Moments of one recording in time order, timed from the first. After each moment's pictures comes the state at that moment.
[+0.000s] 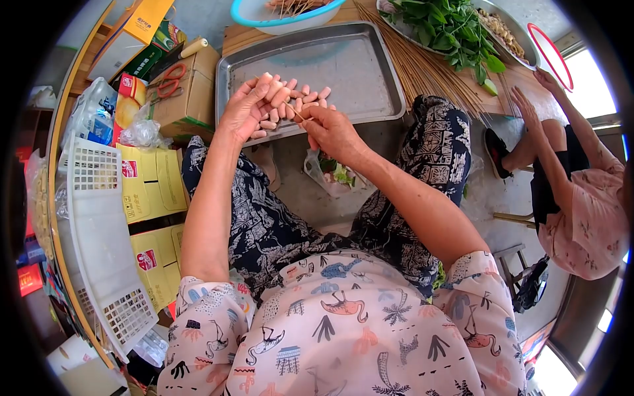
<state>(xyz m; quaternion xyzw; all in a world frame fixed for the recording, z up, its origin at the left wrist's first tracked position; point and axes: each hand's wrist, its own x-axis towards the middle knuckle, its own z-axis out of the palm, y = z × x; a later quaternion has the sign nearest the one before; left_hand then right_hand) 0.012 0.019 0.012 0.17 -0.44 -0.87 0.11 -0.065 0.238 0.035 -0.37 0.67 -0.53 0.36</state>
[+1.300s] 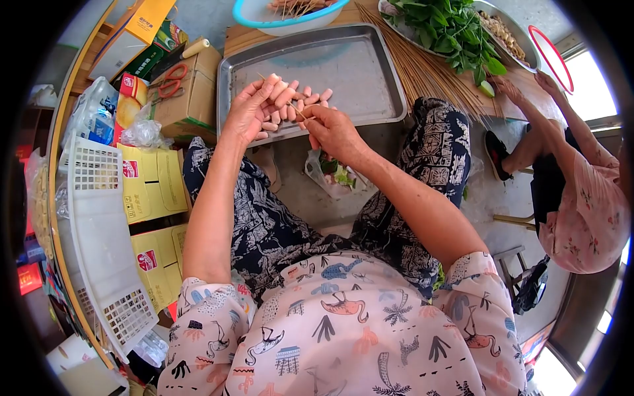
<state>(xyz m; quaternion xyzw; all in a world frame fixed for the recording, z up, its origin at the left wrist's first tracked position) 0.016 0.040 0.036 0.21 -0.49 -0.84 0.13 -0.068 0.234 0.032 -0.37 0.67 -0.53 0.36</state>
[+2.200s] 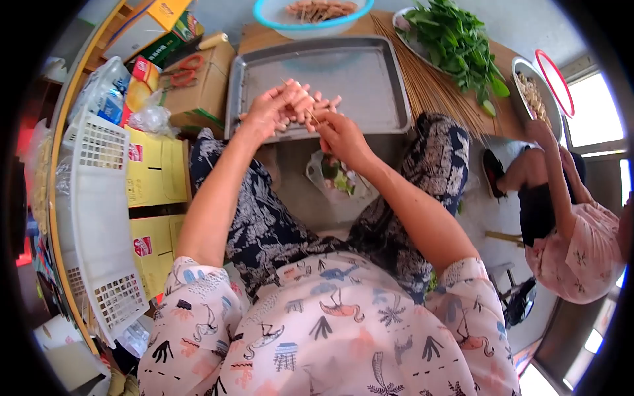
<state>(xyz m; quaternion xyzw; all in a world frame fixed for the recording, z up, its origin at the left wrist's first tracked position) 0.010 0.046 0.016 0.19 -0.50 -0.84 0.11 -0.067 0.236 0.023 -0.35 0.66 -0.56 0.37</state>
